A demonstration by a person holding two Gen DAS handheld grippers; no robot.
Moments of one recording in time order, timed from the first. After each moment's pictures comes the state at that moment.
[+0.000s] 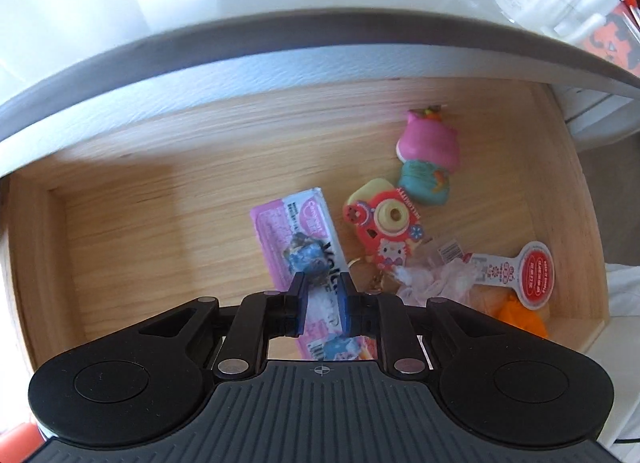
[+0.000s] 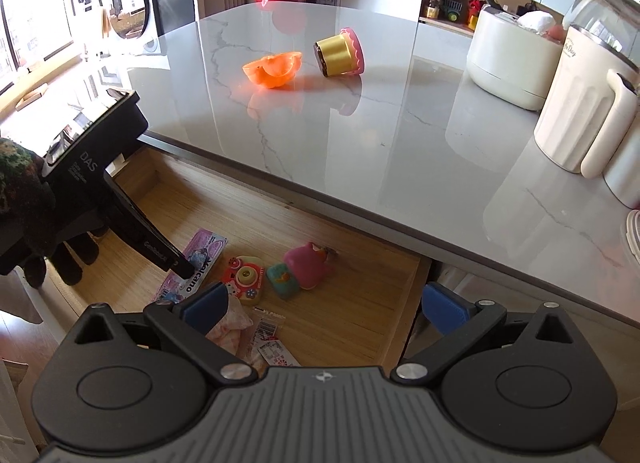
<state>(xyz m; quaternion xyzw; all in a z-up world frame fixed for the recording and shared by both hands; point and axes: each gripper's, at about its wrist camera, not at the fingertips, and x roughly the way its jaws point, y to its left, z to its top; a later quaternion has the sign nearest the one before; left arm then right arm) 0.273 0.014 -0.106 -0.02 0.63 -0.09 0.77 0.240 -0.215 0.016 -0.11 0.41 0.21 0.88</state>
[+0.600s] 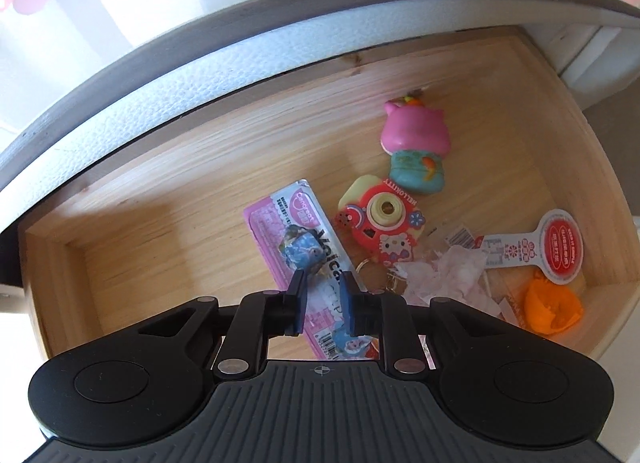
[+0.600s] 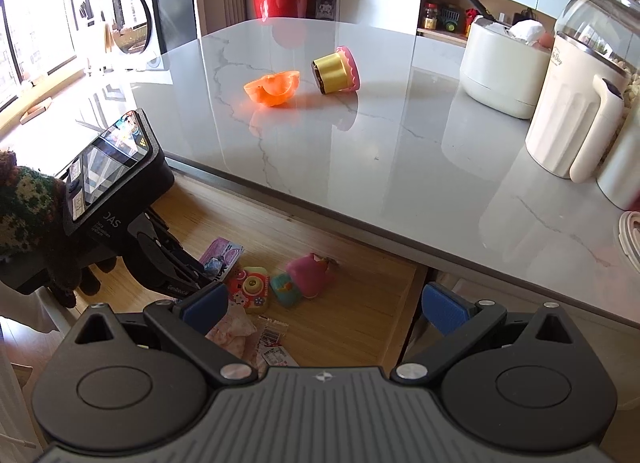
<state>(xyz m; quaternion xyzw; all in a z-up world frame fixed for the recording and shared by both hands) 0.263 -0.012 -0.101 0.08 0.62 -0.09 0.78 0.236 -0.221 0.025 -0.10 0.40 0.21 0.89</state>
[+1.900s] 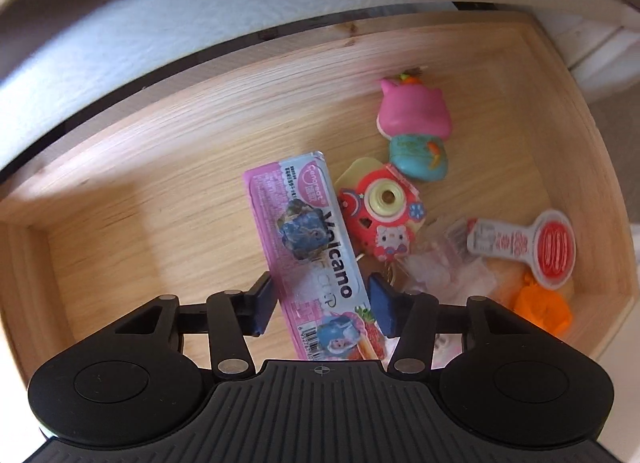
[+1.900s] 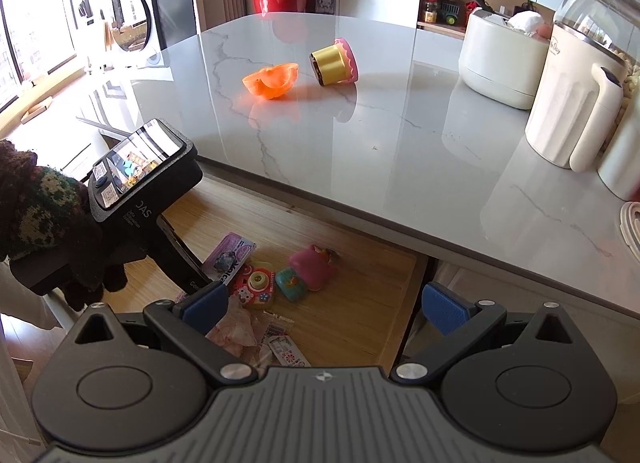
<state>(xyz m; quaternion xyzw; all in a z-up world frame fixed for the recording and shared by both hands) 0.279 0.001 -0.101 0.05 0.66 -0.11 0.74 0.234 -0.223 0.021 -0.09 0.41 0.21 0.88</state>
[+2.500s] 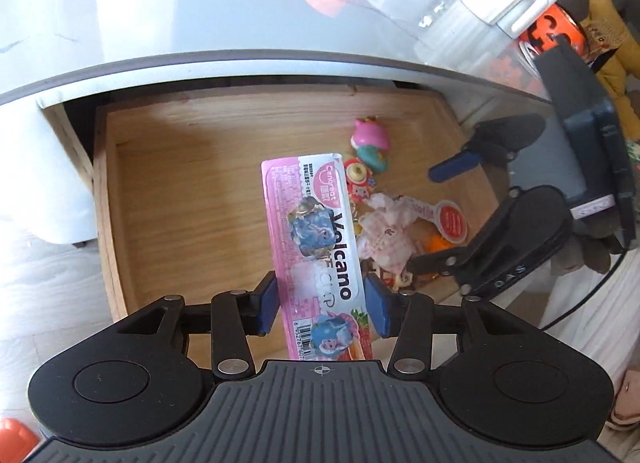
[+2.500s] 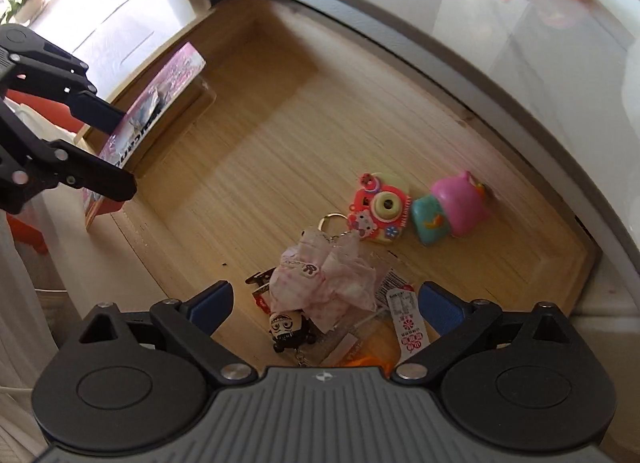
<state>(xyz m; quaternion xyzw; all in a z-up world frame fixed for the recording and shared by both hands) 0.170 0.101 -0.019 -0.09 0.56 -0.19 0.80 0.277 -0.088 -0.055 -0.23 0.60 0.31 0.70</state>
